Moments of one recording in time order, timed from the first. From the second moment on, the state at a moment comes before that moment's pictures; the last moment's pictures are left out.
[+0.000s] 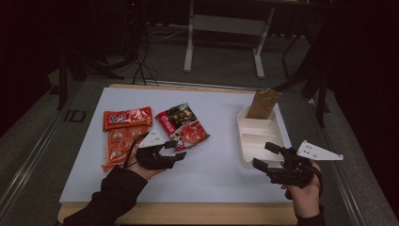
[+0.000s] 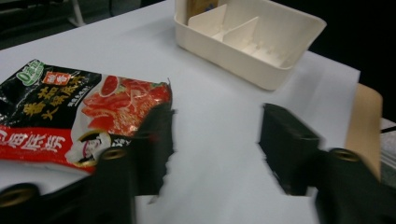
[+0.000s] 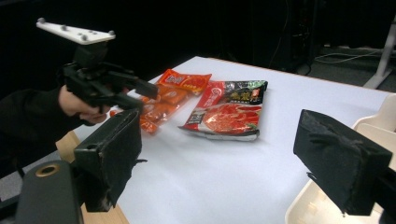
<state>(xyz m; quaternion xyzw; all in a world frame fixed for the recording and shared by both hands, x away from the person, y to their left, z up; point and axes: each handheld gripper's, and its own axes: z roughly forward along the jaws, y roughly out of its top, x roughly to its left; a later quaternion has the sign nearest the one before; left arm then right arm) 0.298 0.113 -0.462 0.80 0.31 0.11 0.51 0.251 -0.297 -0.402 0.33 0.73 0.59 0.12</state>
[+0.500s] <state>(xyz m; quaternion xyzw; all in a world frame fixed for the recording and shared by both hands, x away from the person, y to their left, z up) 0.349 0.070 -0.464 0.82 0.30 0.11 0.48 0.247 -0.296 -0.410 0.32 0.73 0.58 0.12</state>
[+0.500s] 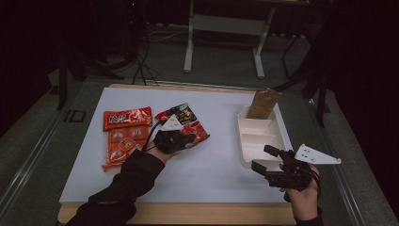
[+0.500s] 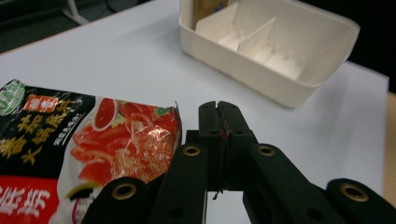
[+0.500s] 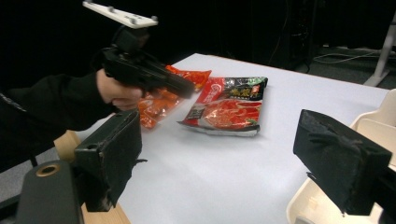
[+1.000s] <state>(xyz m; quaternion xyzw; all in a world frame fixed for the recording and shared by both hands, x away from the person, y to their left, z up) 0.405 0.026 -0.482 0.85 0.32 0.10 0.42 0.251 -0.295 -0.417 0.32 0.74 0.58 0.11</state>
